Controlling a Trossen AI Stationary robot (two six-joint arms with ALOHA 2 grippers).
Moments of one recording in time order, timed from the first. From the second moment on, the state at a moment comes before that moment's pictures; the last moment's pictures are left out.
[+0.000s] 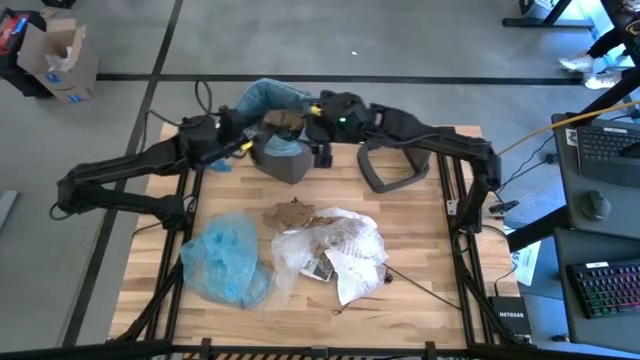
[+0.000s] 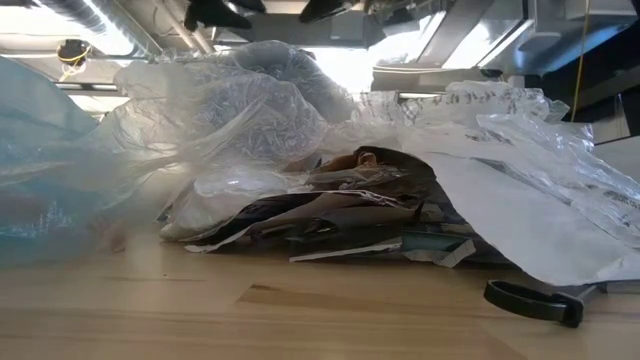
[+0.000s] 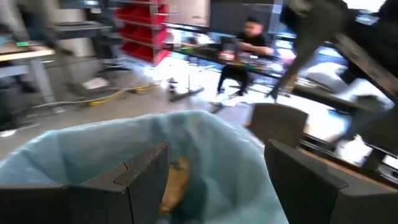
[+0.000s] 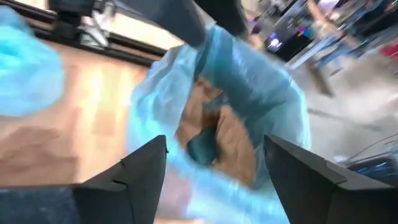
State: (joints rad) left arm 0.29 0.95 0.97 -0.15 -0.40 -0.08; right arm -0.20 1.80 1.97 -0.71 0.16 -0.45
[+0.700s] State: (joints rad) left arm -0.07 0.90 0.97 -0.78 -0.26 -0.35; right arm -0.20 1.39 1.45 -0.92 -0.08 -0.08
